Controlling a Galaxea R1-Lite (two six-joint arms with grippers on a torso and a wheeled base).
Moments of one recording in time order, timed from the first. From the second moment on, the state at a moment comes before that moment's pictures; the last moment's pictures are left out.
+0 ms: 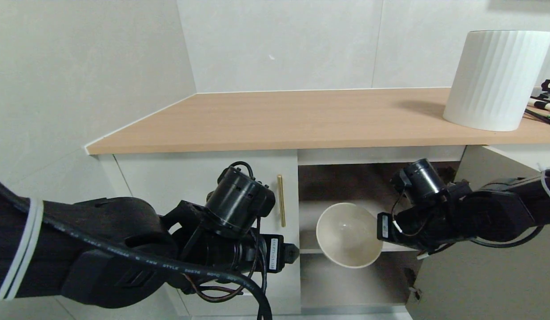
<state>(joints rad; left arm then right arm) -0.77 1.79 -1.01 0.07 0.19 -0.55 0.46 1.89 -1.03 0.03 -0.10 0.60</state>
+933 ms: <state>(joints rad) -0.77 1.78 -1.01 0.07 0.19 -0.55 0.31 2.13 -1.04 -0.38 -0.18 0.73</state>
